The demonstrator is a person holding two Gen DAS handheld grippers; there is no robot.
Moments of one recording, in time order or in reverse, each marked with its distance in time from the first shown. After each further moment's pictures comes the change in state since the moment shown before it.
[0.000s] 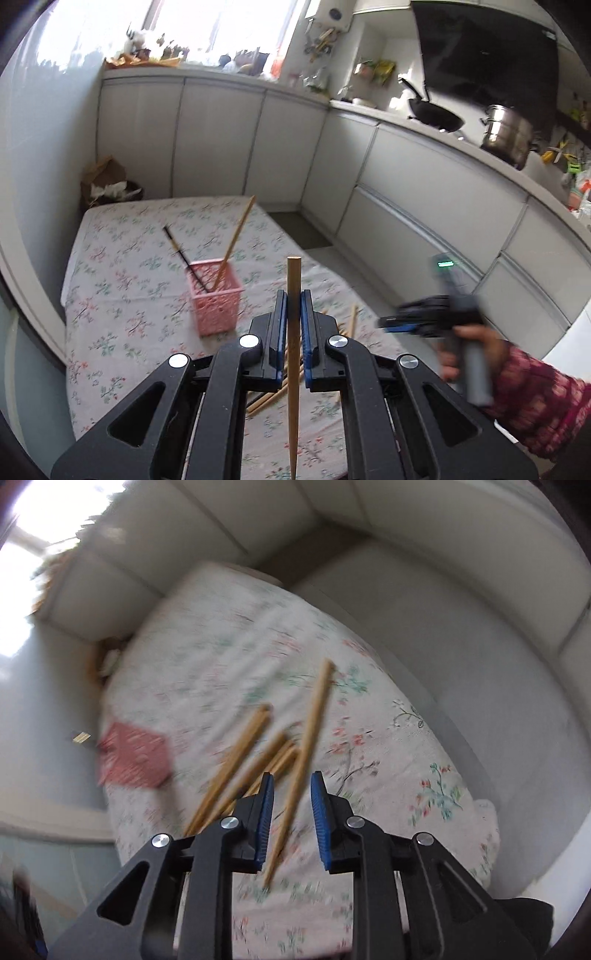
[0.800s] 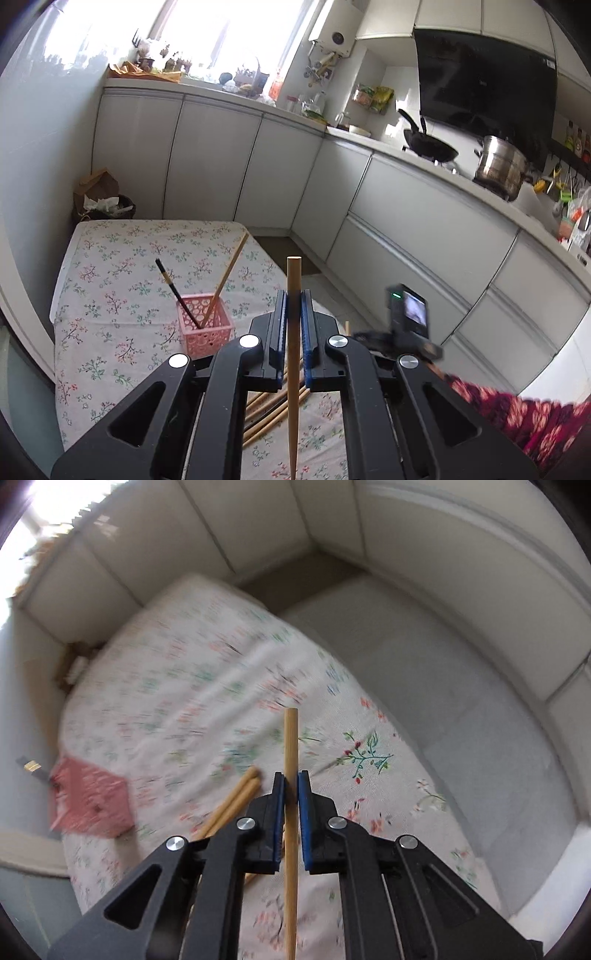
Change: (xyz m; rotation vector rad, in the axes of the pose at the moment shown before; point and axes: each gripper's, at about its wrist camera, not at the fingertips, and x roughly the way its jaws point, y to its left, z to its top) left arm -0.005 0.009 0.029 -0.059 -0.095 -0.049; right arm -0.033 0.036 -0.018 -0.150 -0.236 -0.042
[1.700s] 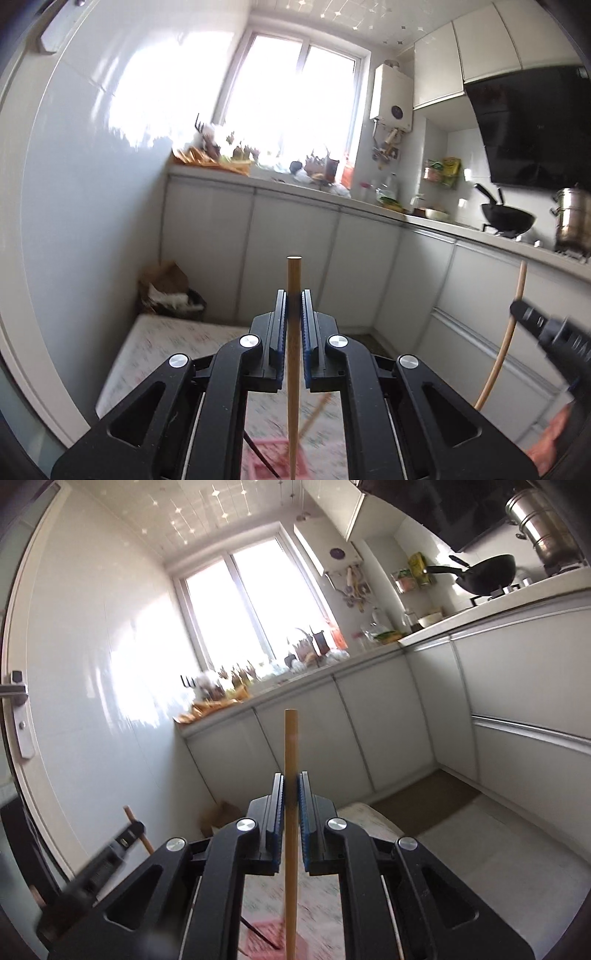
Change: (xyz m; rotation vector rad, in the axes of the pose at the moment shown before) left arm 0.054 0.025 0.086 0.033 -0.366 0.352; right arm -0.169 0.140 0.052 -0.182 -0.785 0.437
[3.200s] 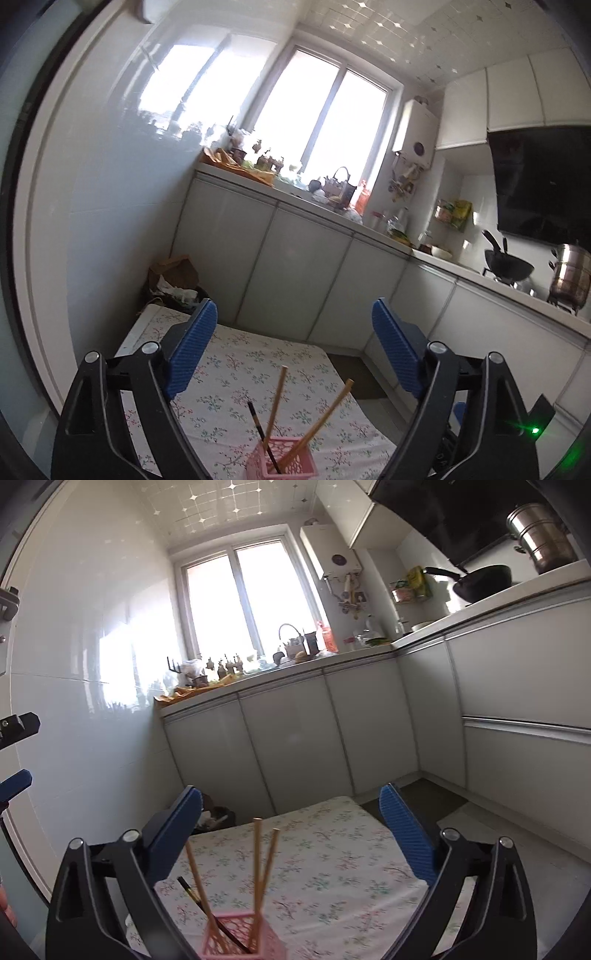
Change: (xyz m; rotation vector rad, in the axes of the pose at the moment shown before) left arm -0.044 0.057 0.007 -0.172 -0.041 -0.021; right arm 0.010 -0.001 -0.108 -0.117 -0.021 -0.147
